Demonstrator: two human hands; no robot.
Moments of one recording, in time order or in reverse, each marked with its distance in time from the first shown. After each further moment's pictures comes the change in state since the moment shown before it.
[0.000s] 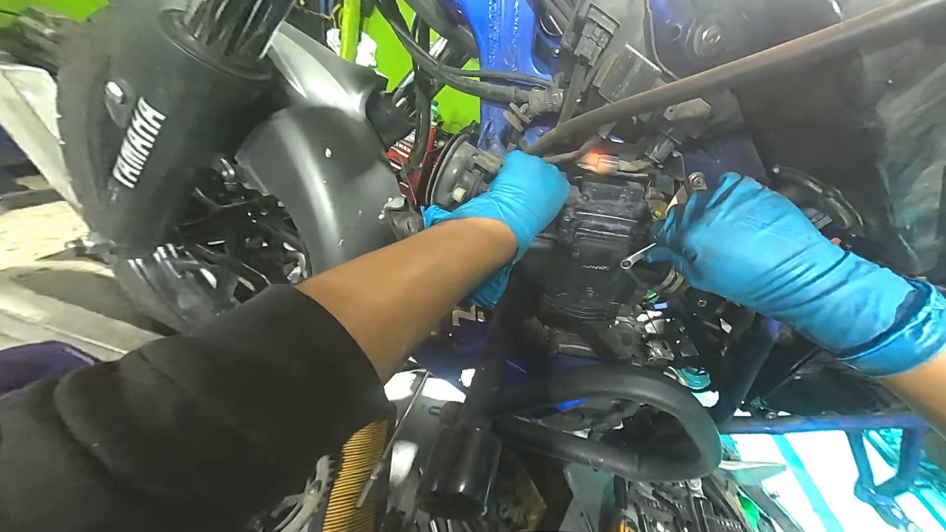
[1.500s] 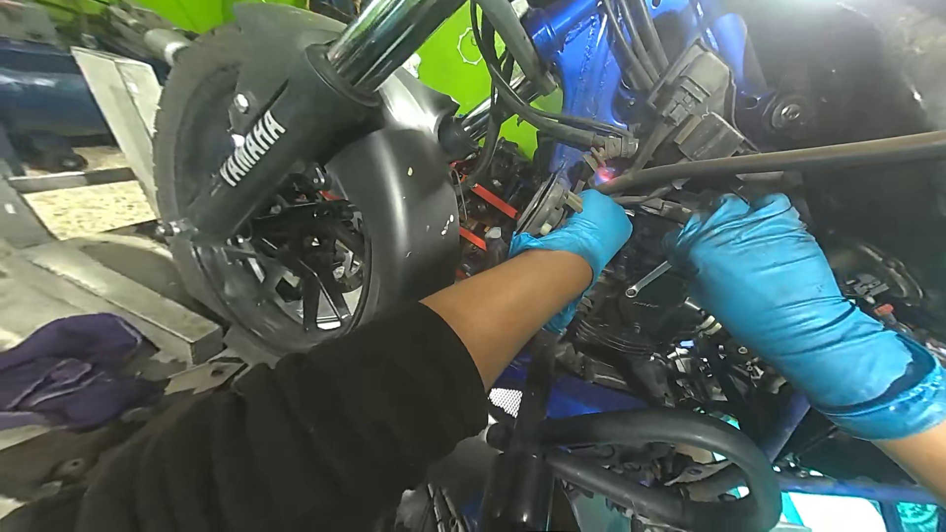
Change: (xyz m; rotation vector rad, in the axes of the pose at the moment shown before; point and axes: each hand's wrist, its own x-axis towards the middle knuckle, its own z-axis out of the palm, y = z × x) left_hand 0.001 -0.006 -0.003 -0.028 -0.055 0.081; right_hand 0.064 -0.048 -0.031 -0.200 -0.070 0.309
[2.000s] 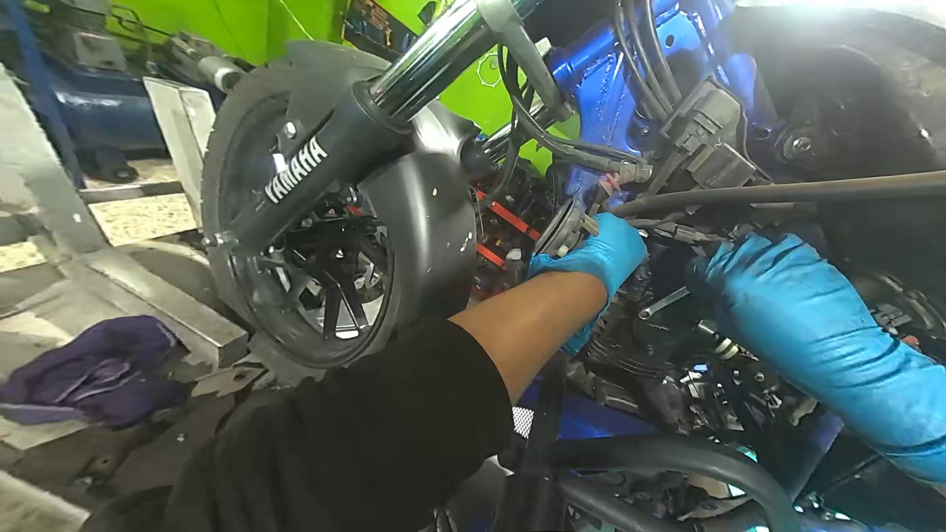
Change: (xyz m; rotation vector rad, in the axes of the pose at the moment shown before) left_hand -0.001 -0.001 0.001 -0.065 0.002 0.016; right_hand -0.009 0.016 0.007 0.079 0.027 -0.090
